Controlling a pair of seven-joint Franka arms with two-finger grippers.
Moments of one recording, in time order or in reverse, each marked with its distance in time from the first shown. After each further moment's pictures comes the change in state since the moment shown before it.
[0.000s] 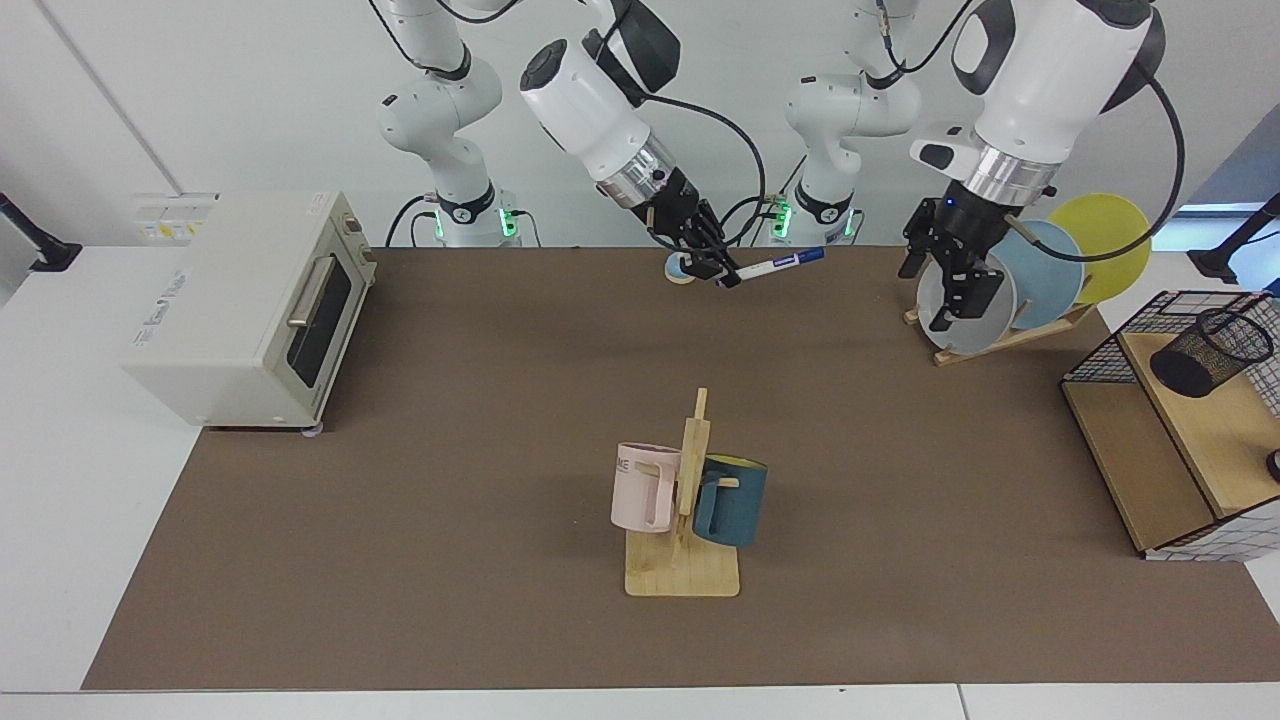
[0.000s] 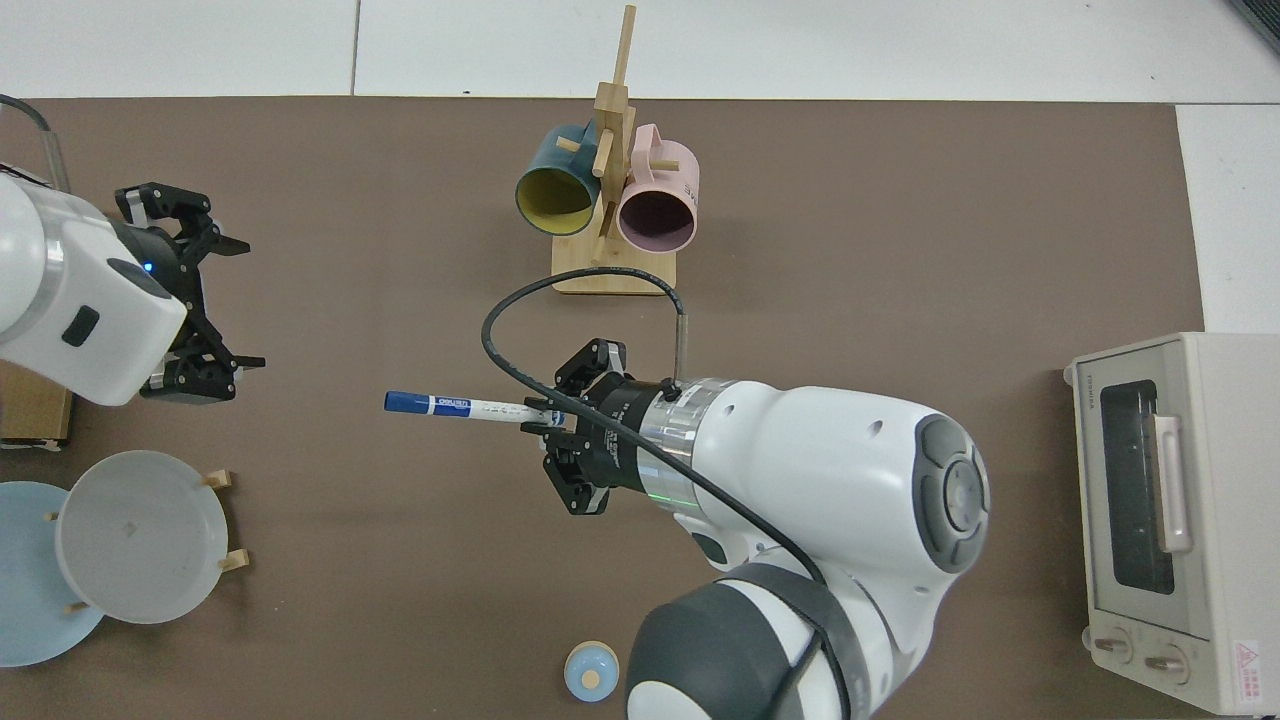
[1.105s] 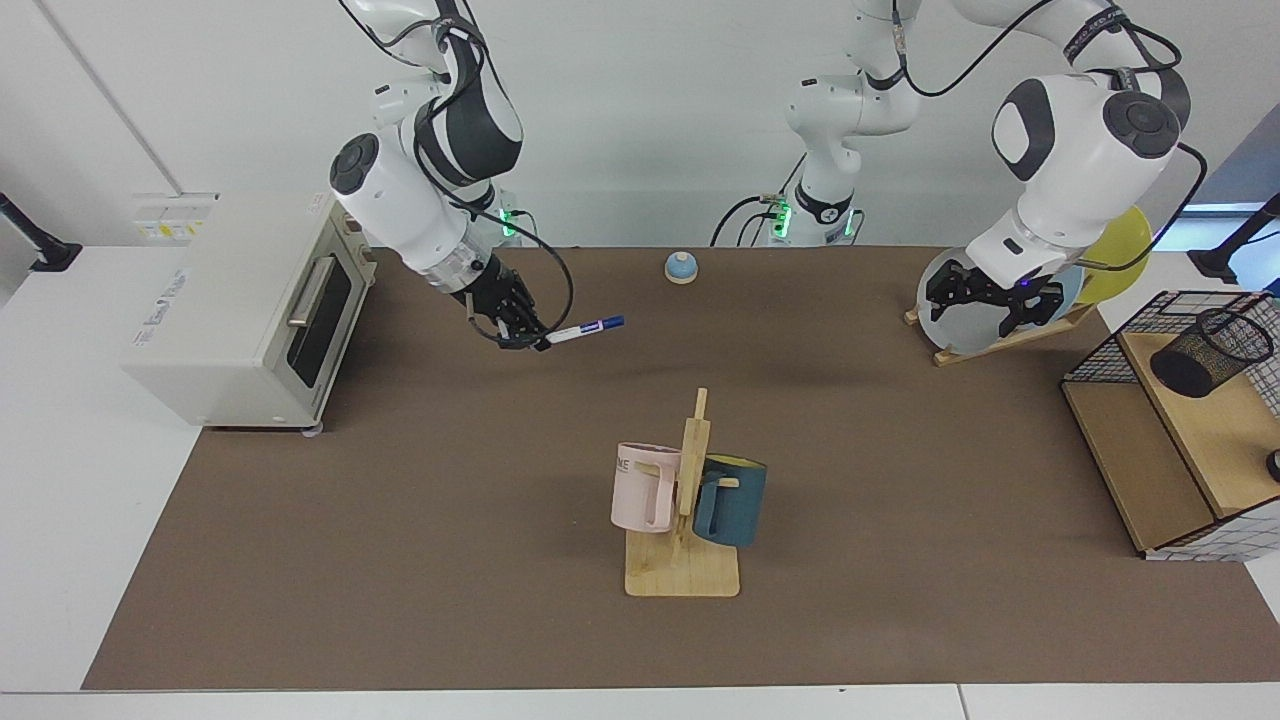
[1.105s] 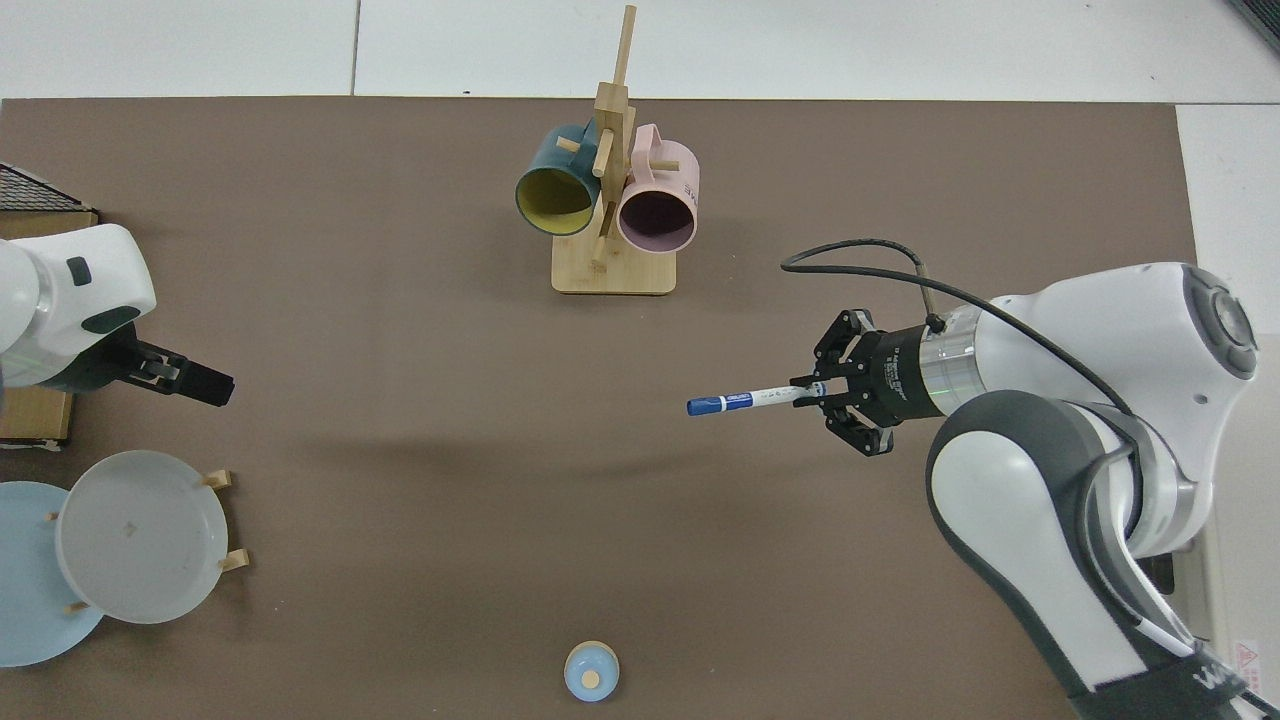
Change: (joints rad) left arm 0.090 0.040 0.083 -0.152 0.090 -0.010 -1.043; right arm -0.418 -0.064 -0.005 -0.132 -0.146 -0.394 -0.531
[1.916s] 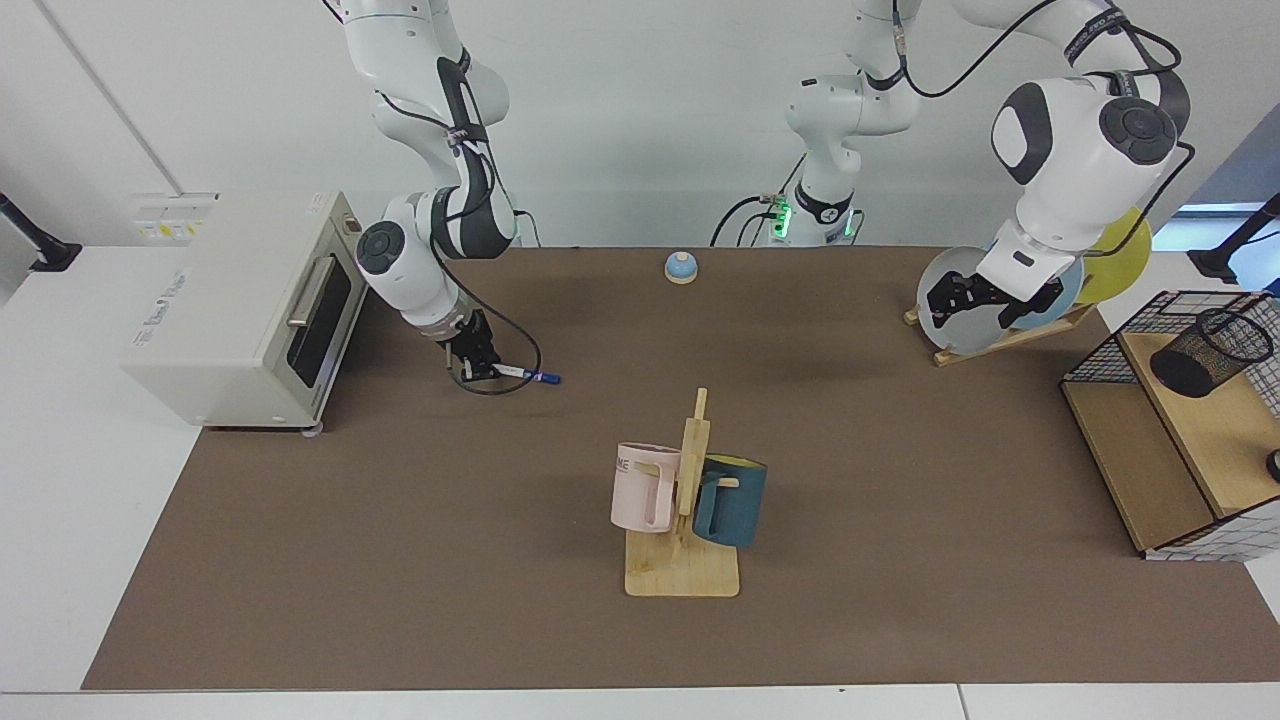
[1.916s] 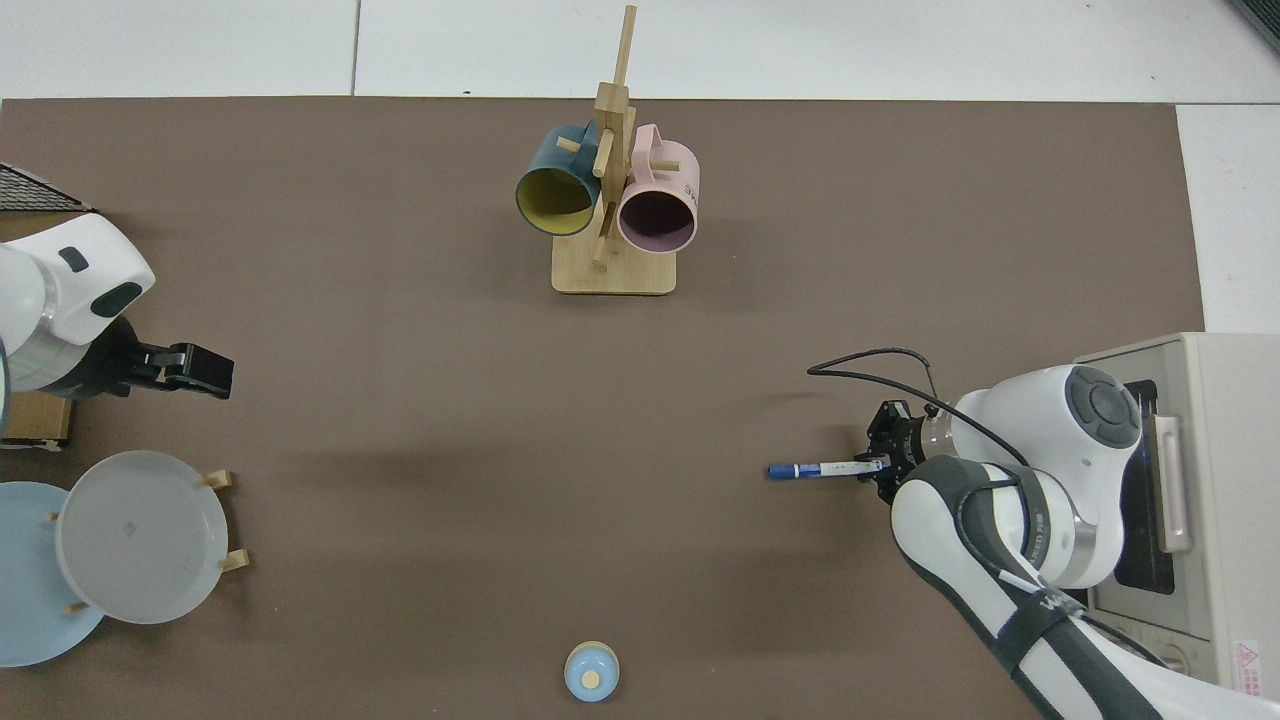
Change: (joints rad) left arm 0.001 0.001 0.002 -0.012 0.034 -0.012 -0.302; right arm -0.084 0.070 -0.011 -0.354 -0.207 0.244 0.002
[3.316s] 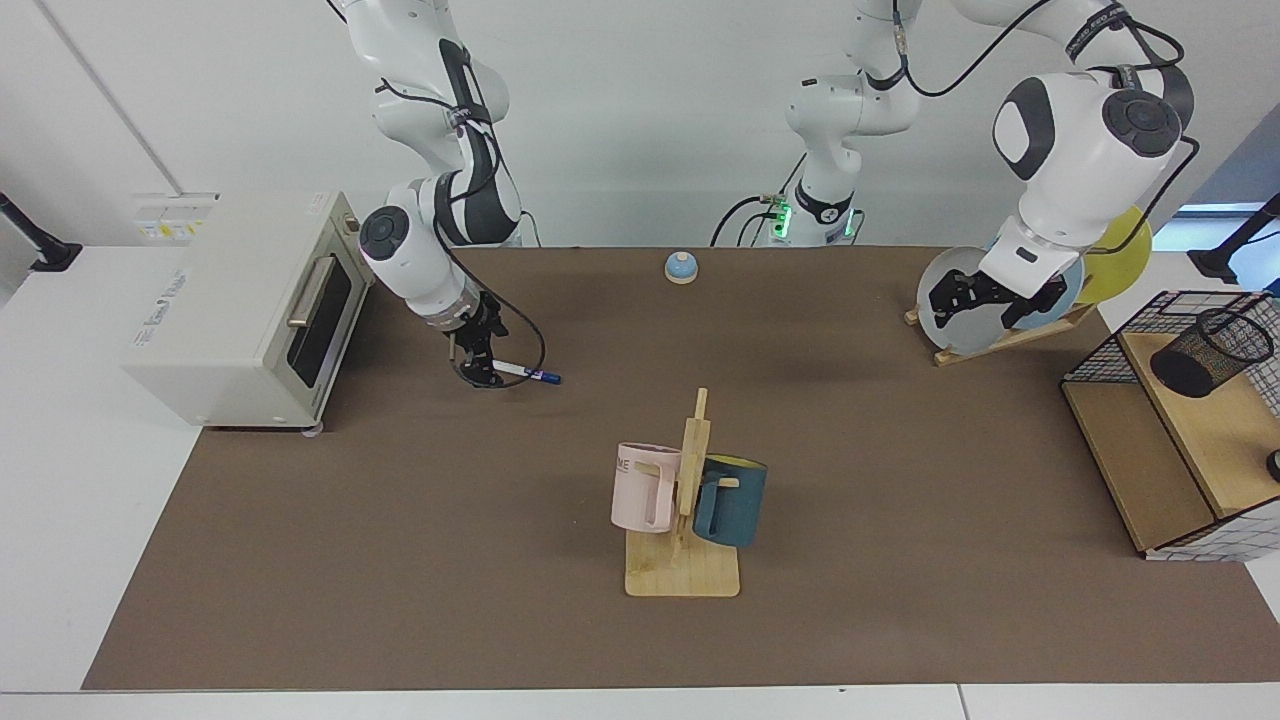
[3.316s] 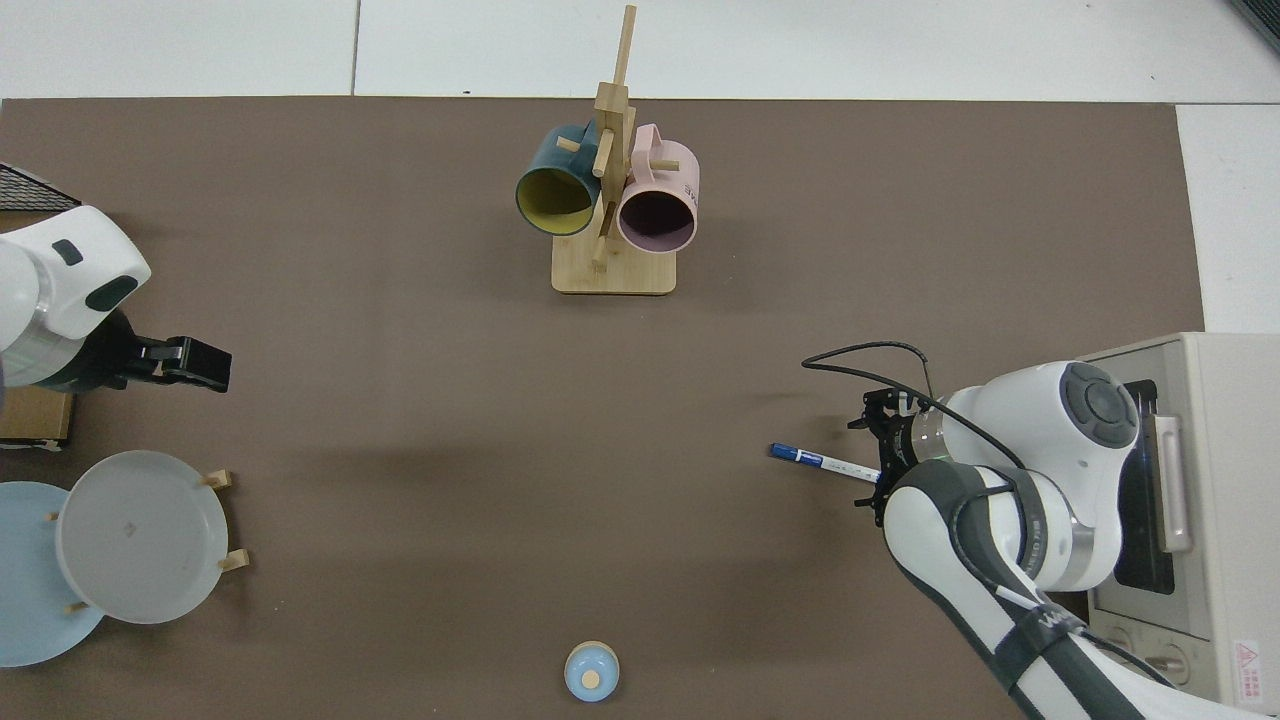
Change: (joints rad) left arm 0.000 0.001 -0.004 0.016 0.000 0.002 0.000; right arm 0.024 -0.026 0.006 0.017 0.000 -0.025 0.125
